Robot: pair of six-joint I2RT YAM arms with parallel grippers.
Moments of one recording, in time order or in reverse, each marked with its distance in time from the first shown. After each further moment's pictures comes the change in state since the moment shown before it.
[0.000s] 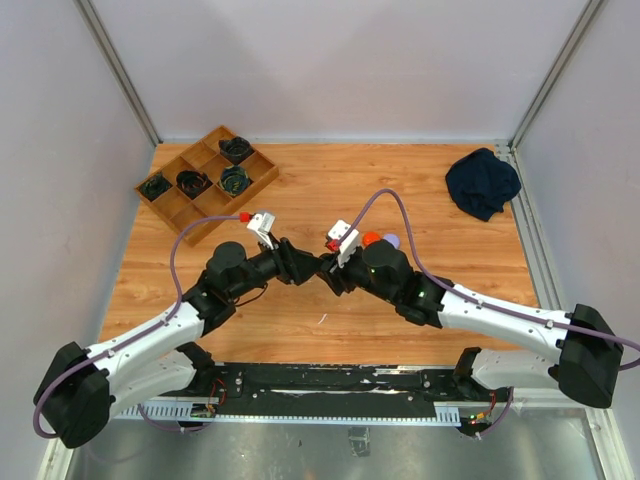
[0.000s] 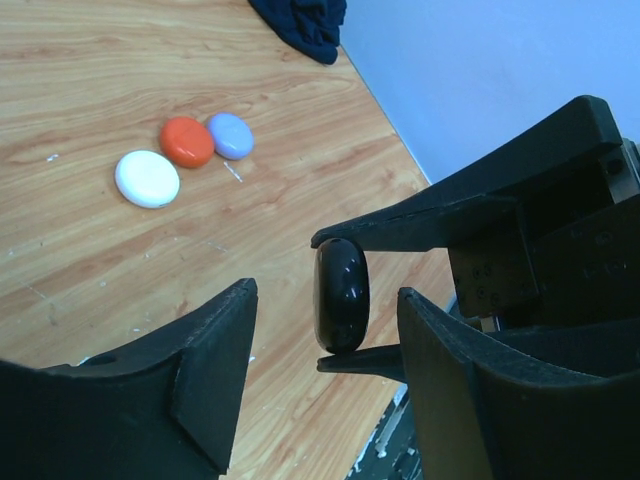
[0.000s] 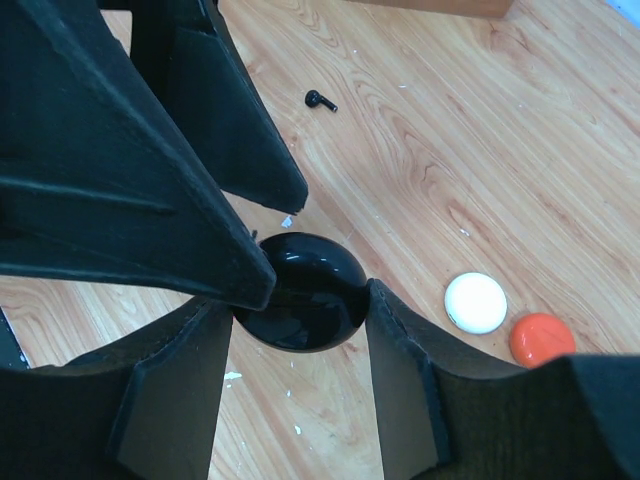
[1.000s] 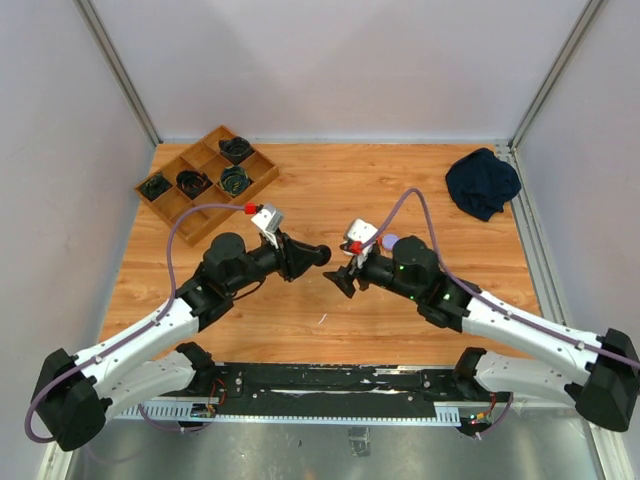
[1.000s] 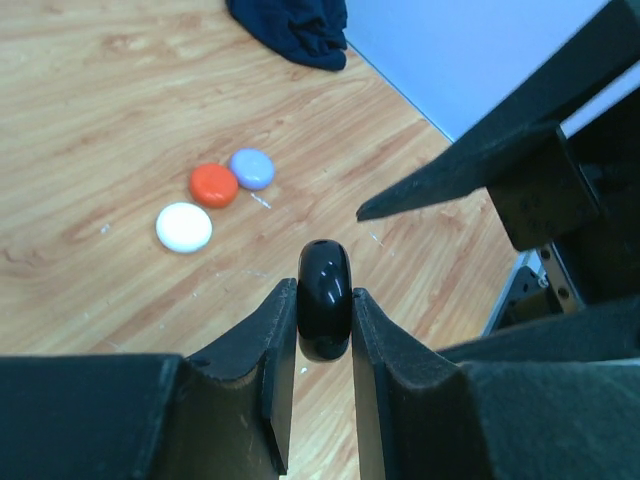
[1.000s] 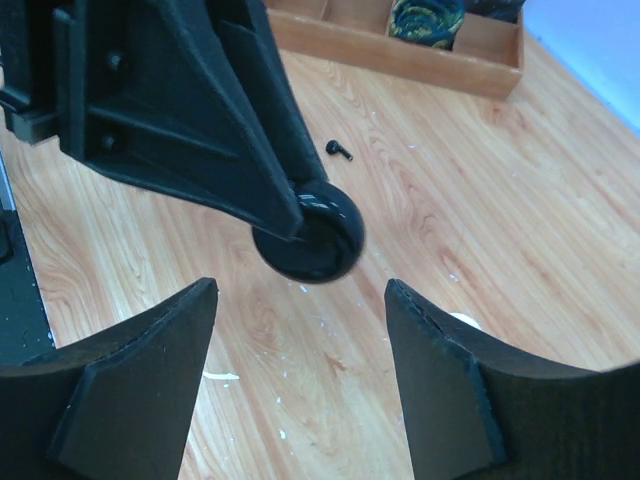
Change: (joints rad) left arm -0.026 -0.015 0.098 -0.121 0.008 0.240; right arm -0.040 -0.122 -0.027 0.001 -0.140 -0.085
